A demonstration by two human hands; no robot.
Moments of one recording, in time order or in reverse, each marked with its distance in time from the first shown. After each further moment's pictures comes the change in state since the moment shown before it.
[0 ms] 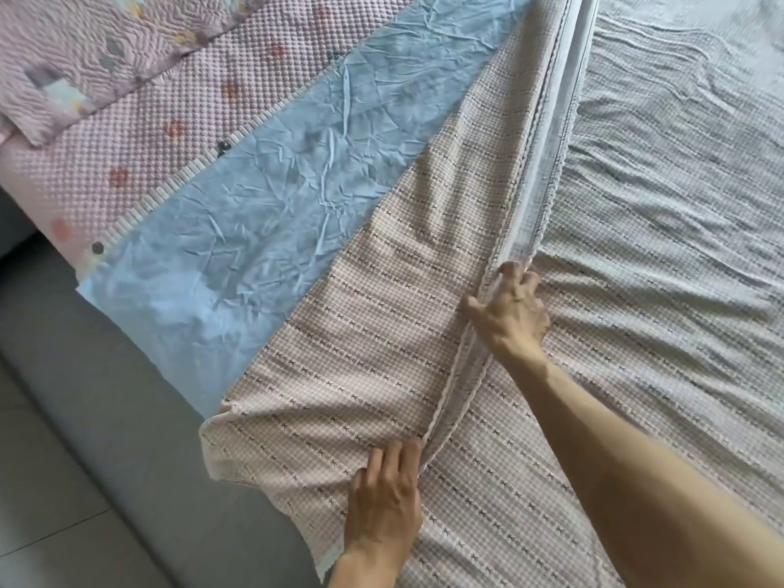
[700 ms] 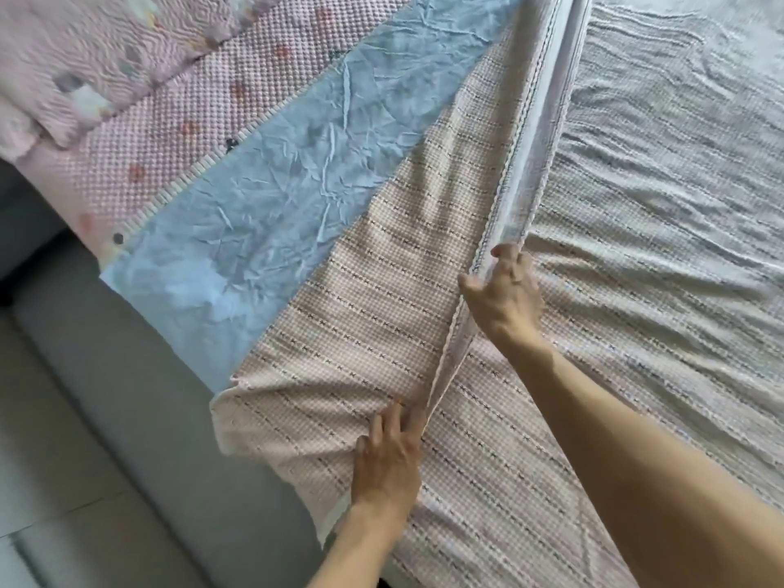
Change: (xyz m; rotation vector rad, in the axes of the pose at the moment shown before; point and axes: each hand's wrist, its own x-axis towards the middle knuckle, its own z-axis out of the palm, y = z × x) left_hand 0.004 0.021 -0.011 0.146 -0.030 -0.061; right_hand -0.019 0.000 -0.025 0.058 0.023 -0.093
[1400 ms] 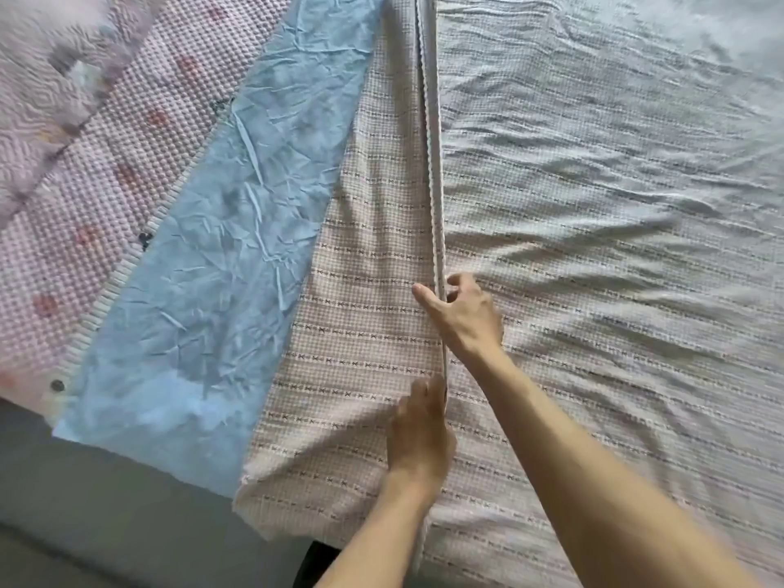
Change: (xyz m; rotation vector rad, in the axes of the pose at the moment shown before) left_hand 0.073 0.000 -0.068 -0.143 -0.102 0.263; right_hand -0.016 -0.057 -0.014 0.290 -0.080 0.422
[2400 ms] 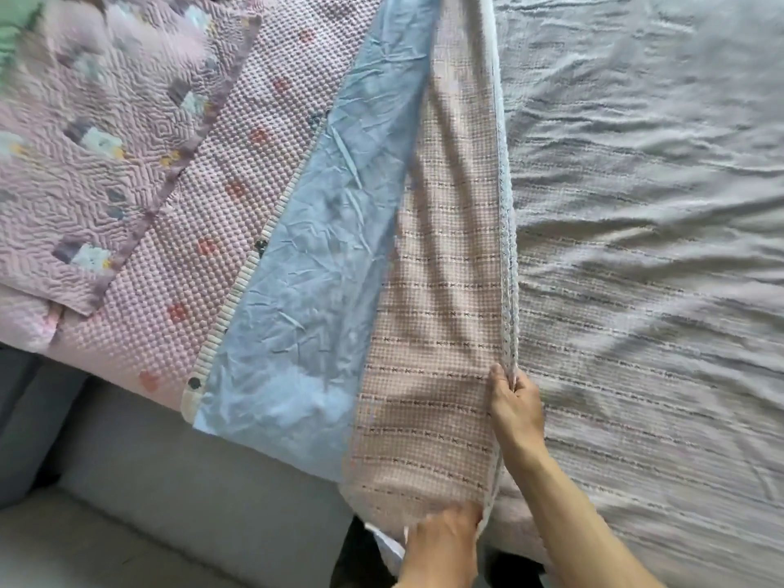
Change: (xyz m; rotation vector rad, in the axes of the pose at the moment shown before) left_hand -0.111 -0.161 -0.060 0.082 -0.673 -0.110; right_hand -0.114 -0.004 0.150 0.545 0.079 0.268
